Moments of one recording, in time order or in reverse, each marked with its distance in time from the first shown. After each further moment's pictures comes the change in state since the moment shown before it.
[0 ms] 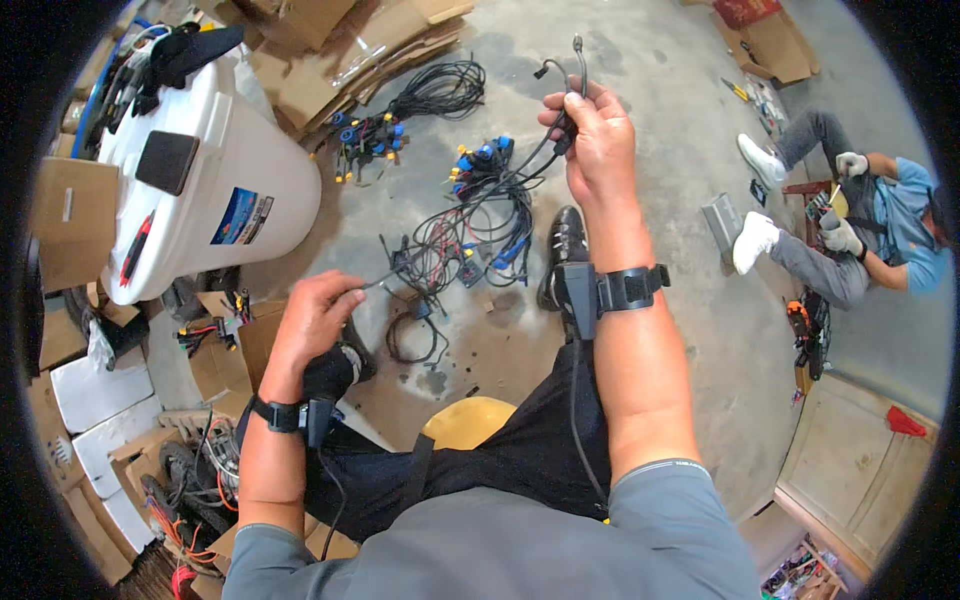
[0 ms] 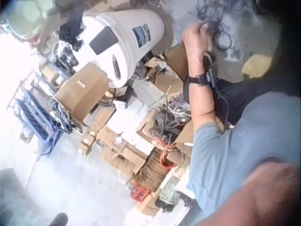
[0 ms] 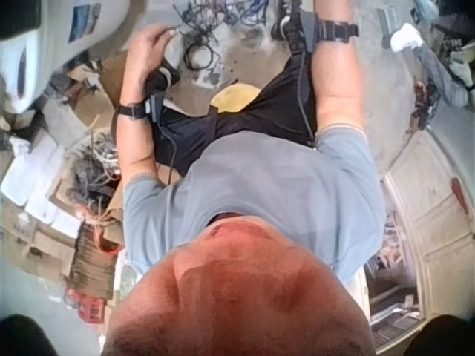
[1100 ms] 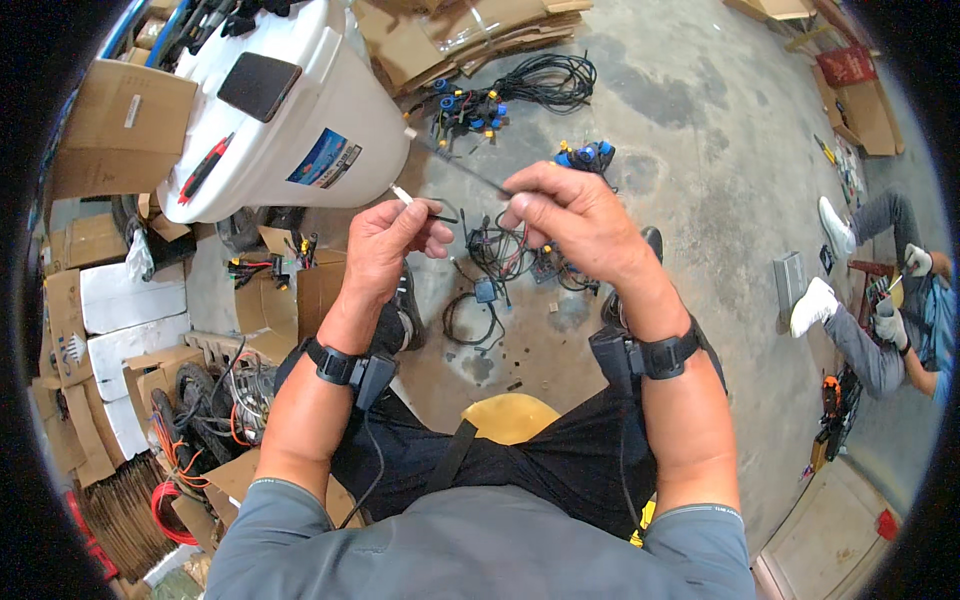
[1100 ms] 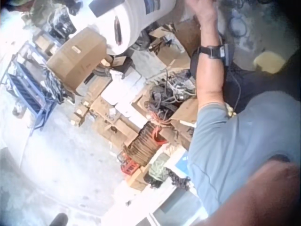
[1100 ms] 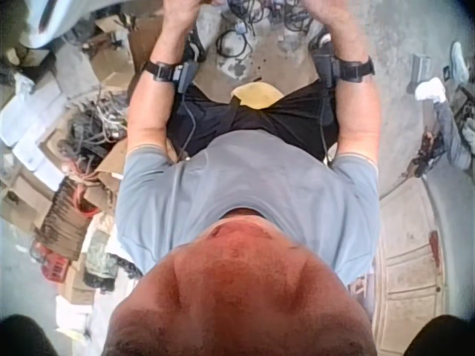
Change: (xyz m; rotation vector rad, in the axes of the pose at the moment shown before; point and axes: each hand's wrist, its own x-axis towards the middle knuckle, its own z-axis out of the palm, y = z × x) left_hand 0.018 -0.008 0.002 -1.058 0.268 -0.173; right_hand -0.074 0.019 0.079 -0.414 -0.780 0.289
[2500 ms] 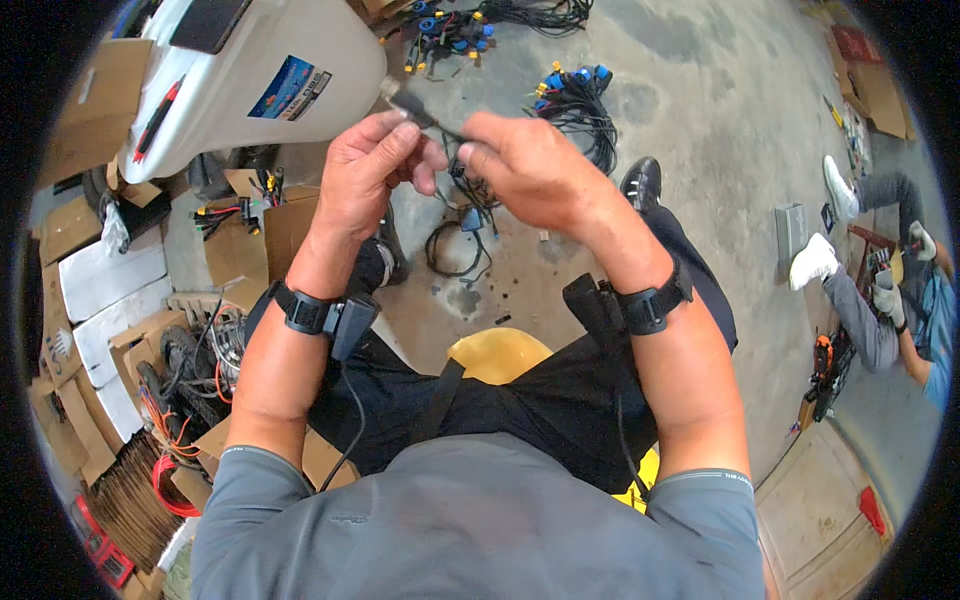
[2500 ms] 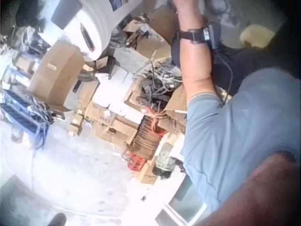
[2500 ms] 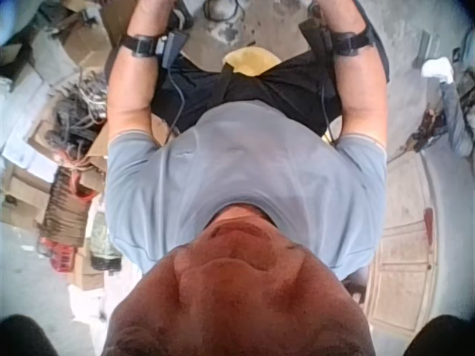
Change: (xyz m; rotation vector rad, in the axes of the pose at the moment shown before) left_hand -0.003 -0.007 0.010 -0.102 -0.128 0.003; right_hand 0.003 0.028 0.033 -0.549 -0.042 -0.276
